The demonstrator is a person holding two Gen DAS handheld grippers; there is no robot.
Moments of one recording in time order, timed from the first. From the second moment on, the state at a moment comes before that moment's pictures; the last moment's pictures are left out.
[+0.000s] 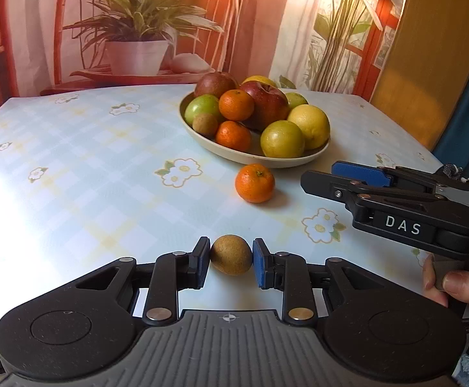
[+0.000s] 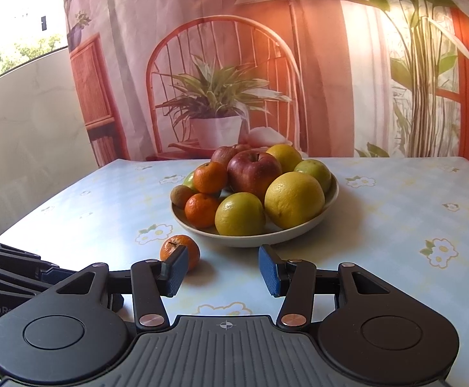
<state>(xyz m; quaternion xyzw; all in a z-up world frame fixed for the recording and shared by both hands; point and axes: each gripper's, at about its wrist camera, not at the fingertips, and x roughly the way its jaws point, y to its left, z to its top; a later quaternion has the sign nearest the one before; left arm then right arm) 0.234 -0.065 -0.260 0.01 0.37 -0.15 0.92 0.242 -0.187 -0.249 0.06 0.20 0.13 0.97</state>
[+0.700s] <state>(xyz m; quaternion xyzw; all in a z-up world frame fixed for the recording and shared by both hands) 0.224 -0.035 -0.240 -0.04 0.31 -0.11 0.94 0.277 -0.155 -0.244 0.01 0.23 0.20 0.95</state>
